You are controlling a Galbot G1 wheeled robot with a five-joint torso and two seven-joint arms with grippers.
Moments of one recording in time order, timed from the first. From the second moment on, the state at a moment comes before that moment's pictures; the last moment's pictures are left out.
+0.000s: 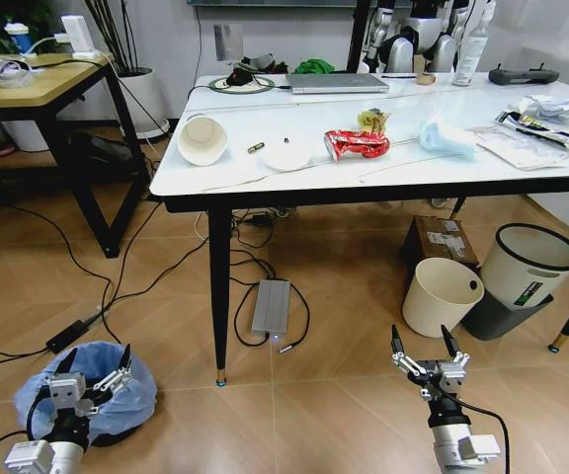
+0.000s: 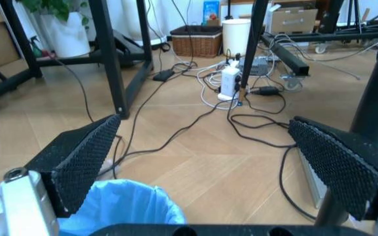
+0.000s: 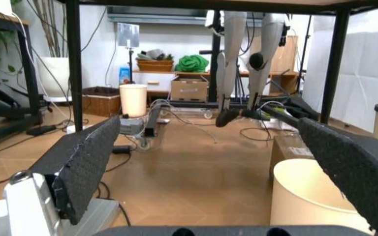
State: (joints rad) left arm 1.88 -1.17 -0.79 -2.05 -0.41 -0.18 -0.10; right arm -1.65 1.54 0.68 1.88 0.12 0.43 -0.18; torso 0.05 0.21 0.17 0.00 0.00
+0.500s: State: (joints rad) left arm 1.87 -1.17 -0.79 -2.04 -0.41 -0.18 -0.11; right arm -1.65 1.55 0.68 1.88 0.12 0.43 -0.18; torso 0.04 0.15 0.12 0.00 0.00
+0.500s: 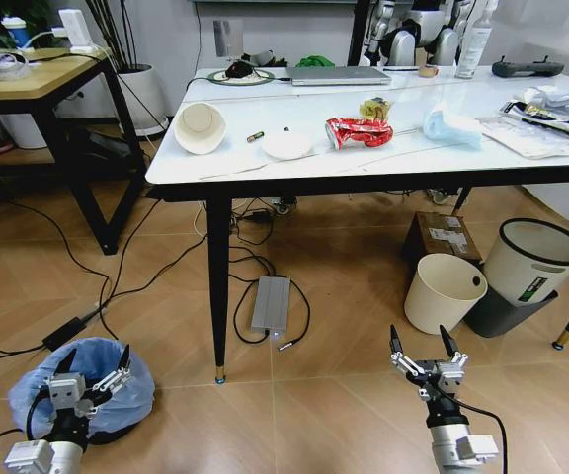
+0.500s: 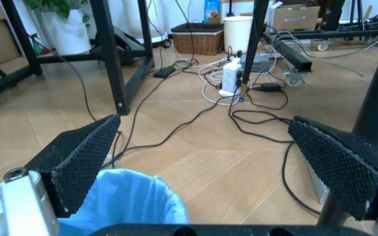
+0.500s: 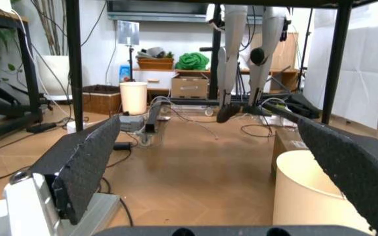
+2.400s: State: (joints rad) left arm 2.01 -1.01 -1.18 -2.02 -0.22 -0.24 0.03; right arm -1.61 1.56 0.65 1.88 0.11 0.44 -0.19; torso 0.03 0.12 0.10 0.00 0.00
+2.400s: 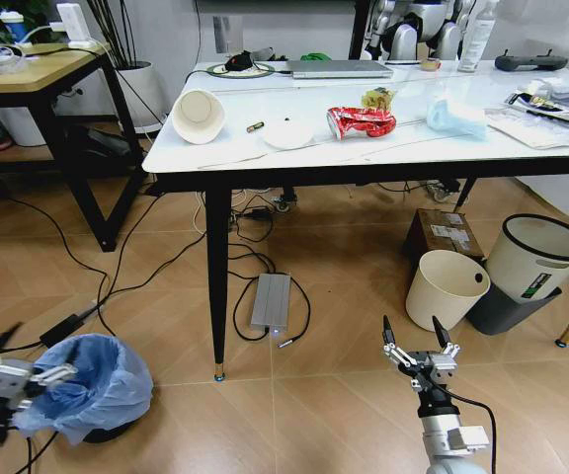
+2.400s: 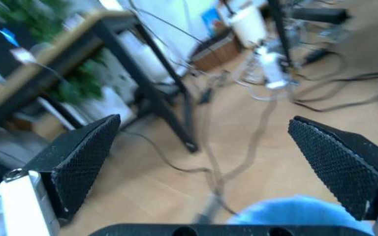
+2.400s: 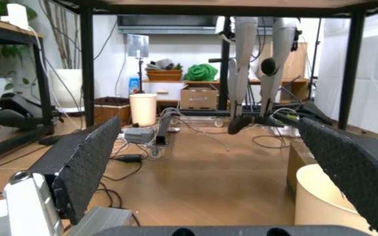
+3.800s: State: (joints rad) left arm 1.81 -1.10 -1.66 -1.87 -0.49 -0.08 0.35; right arm -1.55 1.58 0.57 1.85 0.08 0.42 -0.19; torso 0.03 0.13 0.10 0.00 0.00
